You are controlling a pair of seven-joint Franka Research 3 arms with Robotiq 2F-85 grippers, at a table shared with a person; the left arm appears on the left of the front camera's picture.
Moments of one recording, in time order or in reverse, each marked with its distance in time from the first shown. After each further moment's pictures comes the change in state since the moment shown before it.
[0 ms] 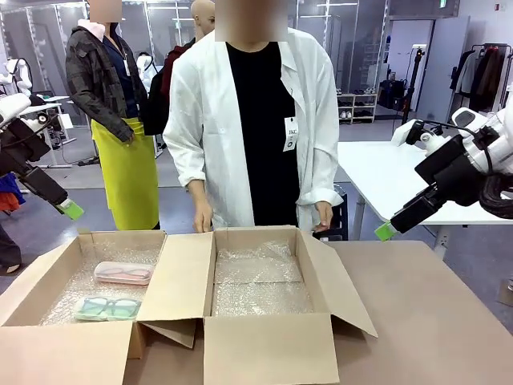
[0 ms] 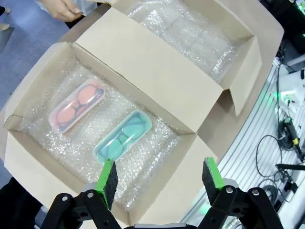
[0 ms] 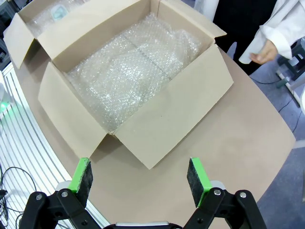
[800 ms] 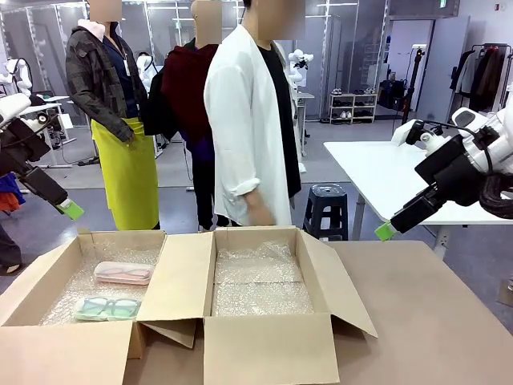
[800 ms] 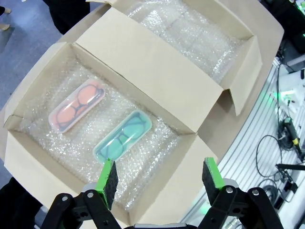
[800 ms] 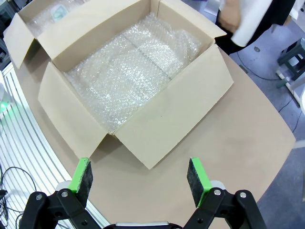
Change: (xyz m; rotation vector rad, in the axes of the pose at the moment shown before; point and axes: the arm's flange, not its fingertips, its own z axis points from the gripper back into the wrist) left arm 0.000 0.000 0.000 0.000 0.000 0.000; right arm 0.000 0.000 0.000 0.000 0.000 0.000
